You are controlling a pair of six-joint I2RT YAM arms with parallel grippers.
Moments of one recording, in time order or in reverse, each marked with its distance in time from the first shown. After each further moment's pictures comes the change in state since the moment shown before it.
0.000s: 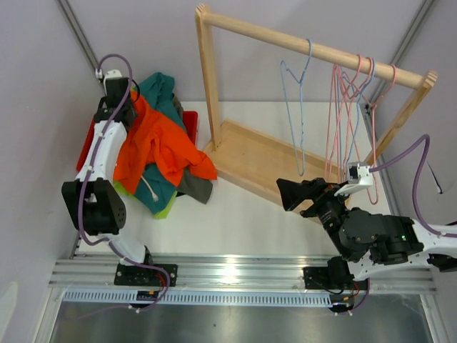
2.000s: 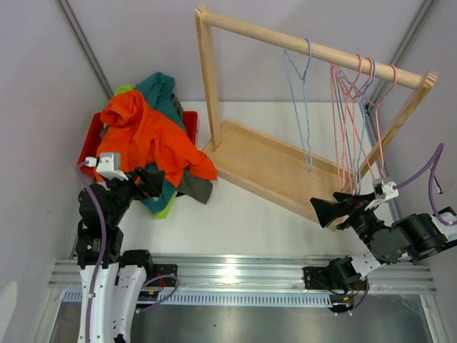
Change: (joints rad) left arm -0.005 -1.268 -0.917 0.041 0.710 -0.119; right arm 0.265 -0.438 -0.192 -0.574 0.159 0.148
